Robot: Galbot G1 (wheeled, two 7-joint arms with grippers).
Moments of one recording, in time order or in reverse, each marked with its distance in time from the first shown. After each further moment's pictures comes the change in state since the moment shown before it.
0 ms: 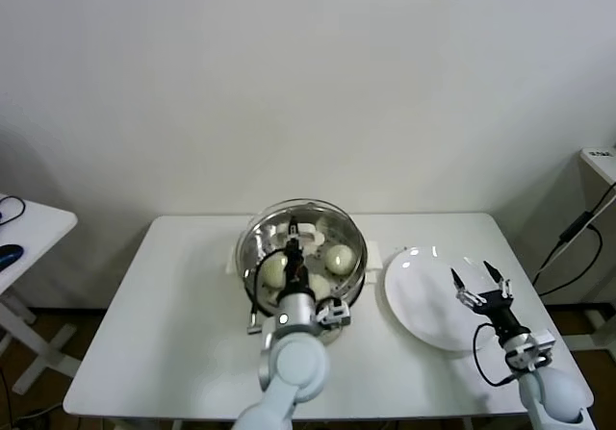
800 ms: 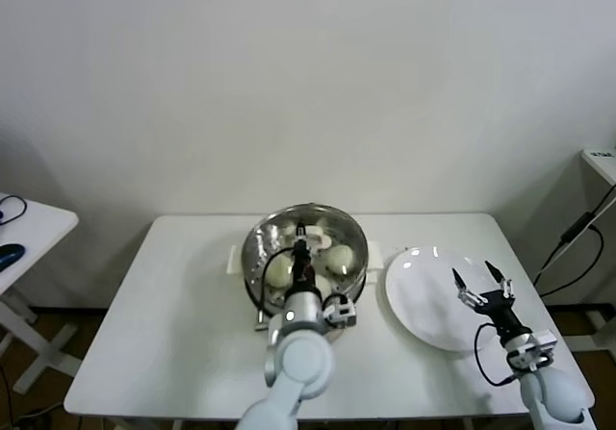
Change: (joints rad) left arm -0.019 -0.010 0.016 0.021 0.001 -0.016 0.047; right arm 0.004 0.003 0.012 -0.011 -0.002 0.005 -0.013
